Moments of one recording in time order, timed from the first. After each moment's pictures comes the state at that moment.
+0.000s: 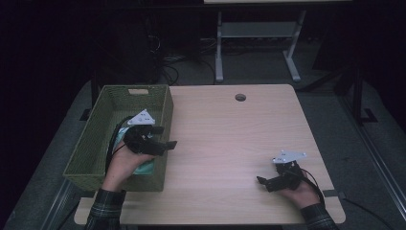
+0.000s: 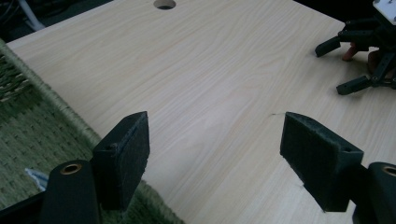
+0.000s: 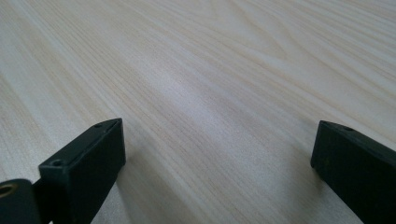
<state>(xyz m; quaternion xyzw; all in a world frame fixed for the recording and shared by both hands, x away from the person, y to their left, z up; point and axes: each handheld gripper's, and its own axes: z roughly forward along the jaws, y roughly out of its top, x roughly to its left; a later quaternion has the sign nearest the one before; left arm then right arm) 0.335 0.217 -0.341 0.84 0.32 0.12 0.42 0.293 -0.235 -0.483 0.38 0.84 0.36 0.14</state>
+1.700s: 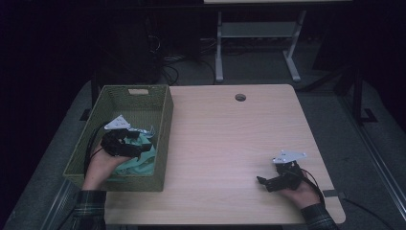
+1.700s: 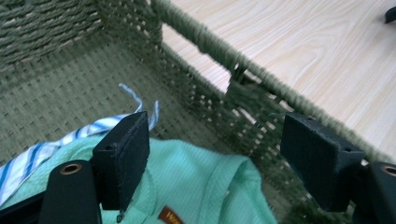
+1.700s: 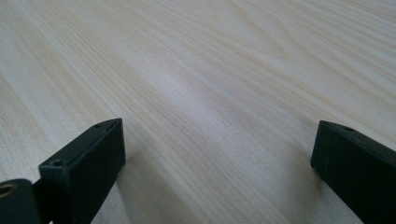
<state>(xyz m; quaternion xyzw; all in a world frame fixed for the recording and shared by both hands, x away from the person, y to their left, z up) 0.345 0.291 -0.374 0.84 0.36 0.14 0.38 0.293 -0.236 -0.483 0.38 0.84 0.36 0.14</state>
